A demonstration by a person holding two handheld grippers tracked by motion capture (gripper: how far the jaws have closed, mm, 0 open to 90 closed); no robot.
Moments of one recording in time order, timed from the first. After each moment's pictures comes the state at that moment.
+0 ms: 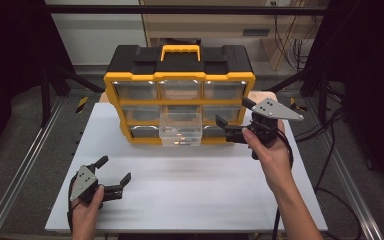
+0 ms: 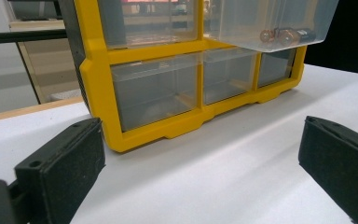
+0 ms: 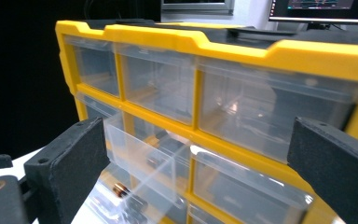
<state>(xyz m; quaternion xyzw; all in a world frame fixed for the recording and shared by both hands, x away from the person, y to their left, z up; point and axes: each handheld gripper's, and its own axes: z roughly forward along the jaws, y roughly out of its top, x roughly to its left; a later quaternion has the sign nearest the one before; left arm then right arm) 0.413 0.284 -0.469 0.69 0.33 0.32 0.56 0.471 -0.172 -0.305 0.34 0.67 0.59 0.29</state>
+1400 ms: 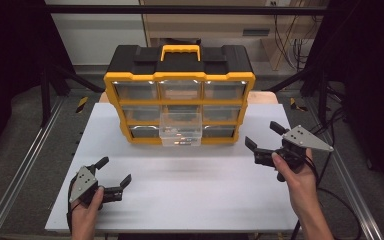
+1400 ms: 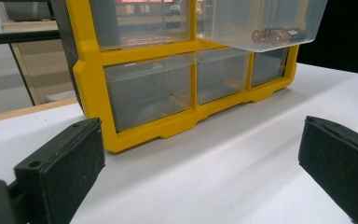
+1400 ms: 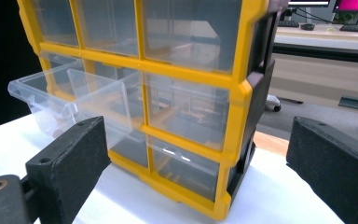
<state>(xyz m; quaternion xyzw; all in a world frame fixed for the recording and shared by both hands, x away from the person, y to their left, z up) 0.410 0.284 -0.468 0.69 0.32 0.32 0.56 0.438 -0.240 -0.363 0.38 0.66 0.58 0.31</state>
